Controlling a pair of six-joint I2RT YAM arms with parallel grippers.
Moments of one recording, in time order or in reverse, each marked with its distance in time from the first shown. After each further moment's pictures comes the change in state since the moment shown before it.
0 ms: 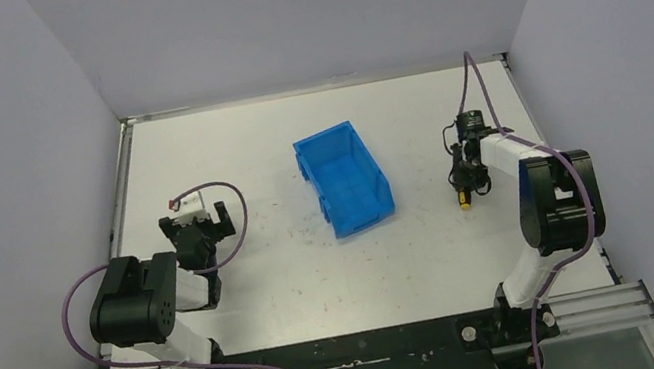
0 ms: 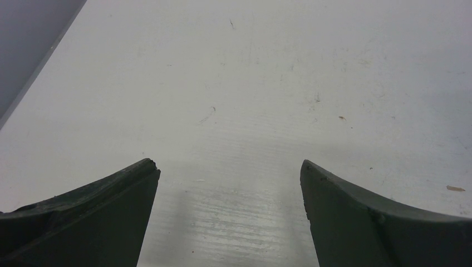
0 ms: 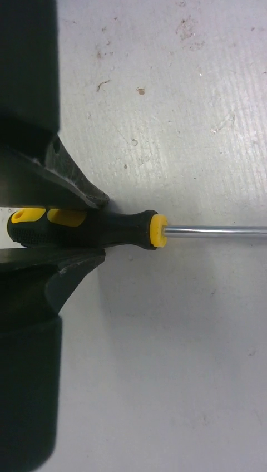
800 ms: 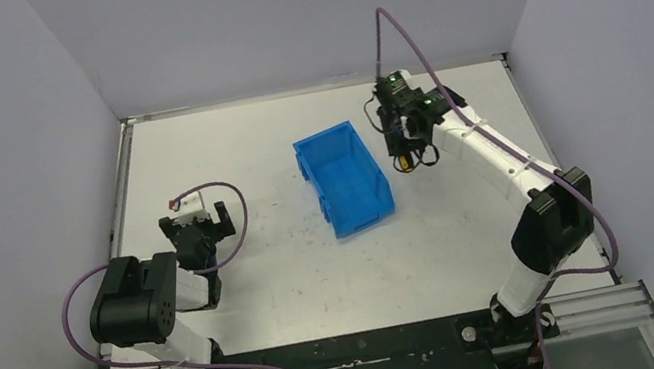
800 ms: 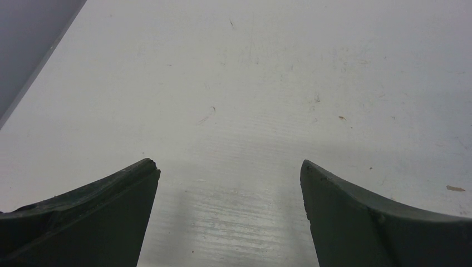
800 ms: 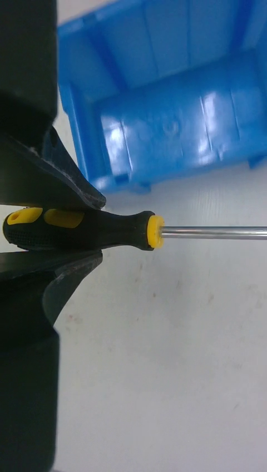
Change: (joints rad) left arm 0.000 0.000 0.000 0.000 0.000 0.000; right arm 0.437 -0.080 0.537 -0.443 0.175 0.090
